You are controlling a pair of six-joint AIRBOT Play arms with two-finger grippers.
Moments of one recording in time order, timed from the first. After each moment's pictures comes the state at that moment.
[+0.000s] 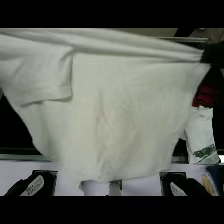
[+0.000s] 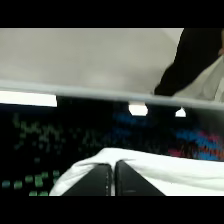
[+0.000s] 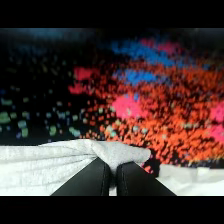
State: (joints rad) left arm 0.32 -0.99 1.66 0.86 -1.16 -1.34; right arm 0.12 -1.09 1.71 -1.80 1.34 1.67
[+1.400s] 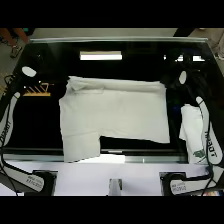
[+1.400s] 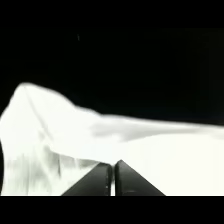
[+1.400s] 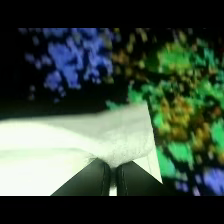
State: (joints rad) left arm 0.07 -1.75 1.56 0.89 -0.87 -1.22; right arm -0.01 -1.59 1.42 -1.65 0.88 1.85
